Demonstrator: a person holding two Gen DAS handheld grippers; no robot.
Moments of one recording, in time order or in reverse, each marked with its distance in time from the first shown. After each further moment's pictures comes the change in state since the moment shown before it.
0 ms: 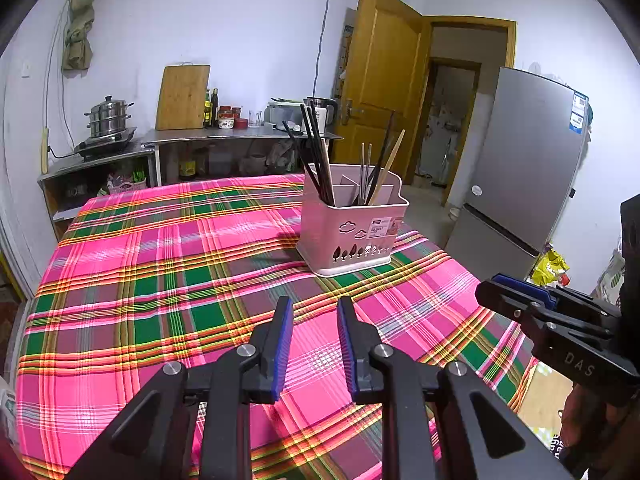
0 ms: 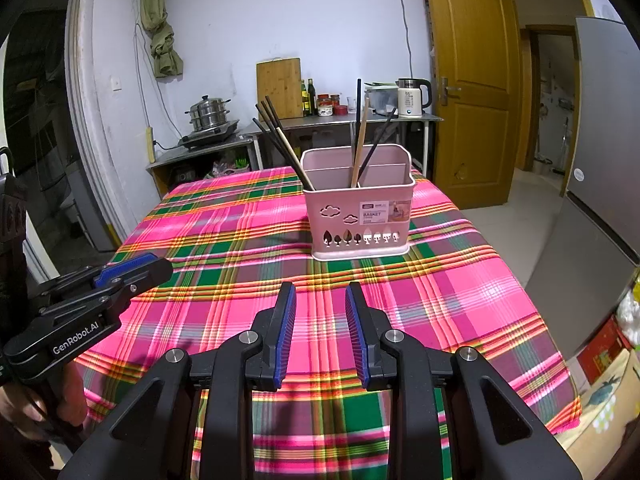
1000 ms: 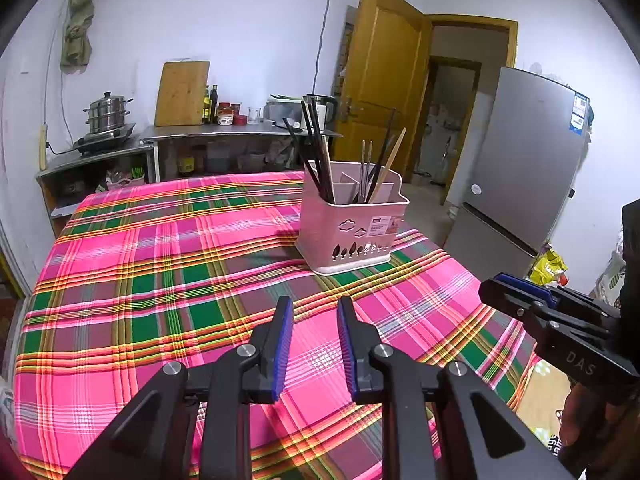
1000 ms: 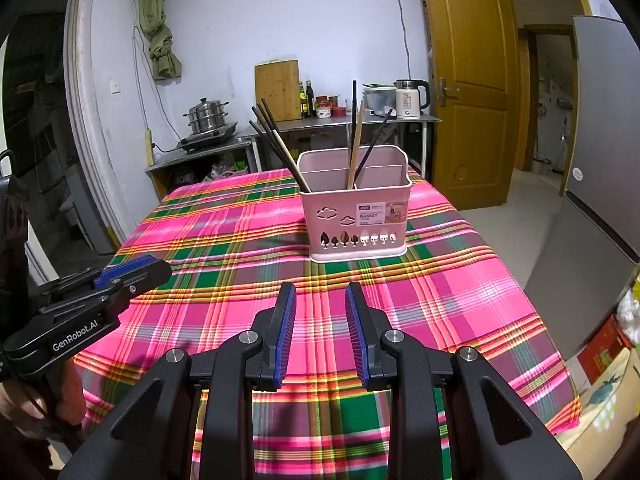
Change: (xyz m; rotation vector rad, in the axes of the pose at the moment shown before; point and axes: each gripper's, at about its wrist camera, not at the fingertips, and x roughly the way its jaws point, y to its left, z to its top) left arm 0.003 -0.001 -0.001 -0.005 0.010 -0.006; right arm -0.002 -0.003 0.001 0.001 -0.005 -0.002
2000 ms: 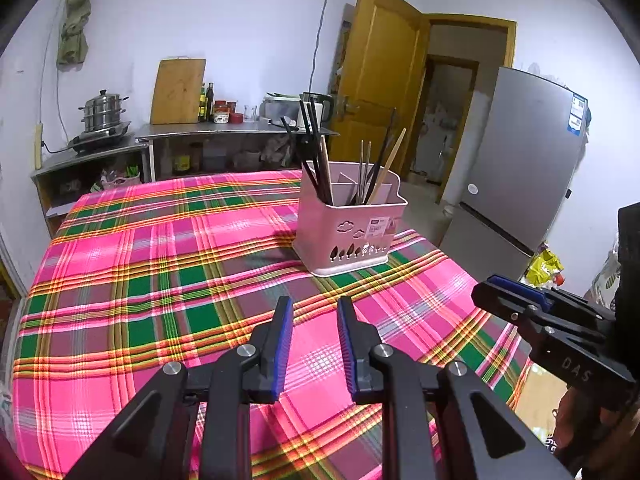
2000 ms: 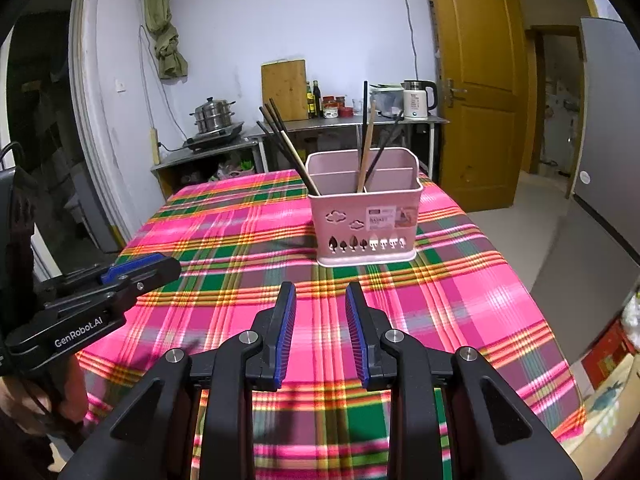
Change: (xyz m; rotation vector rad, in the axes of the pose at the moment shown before) left arm 0.005 0.004 0.002 0.002 0.005 -0.015; right arm 0.006 0.001 0.000 -0.003 0.001 0.021
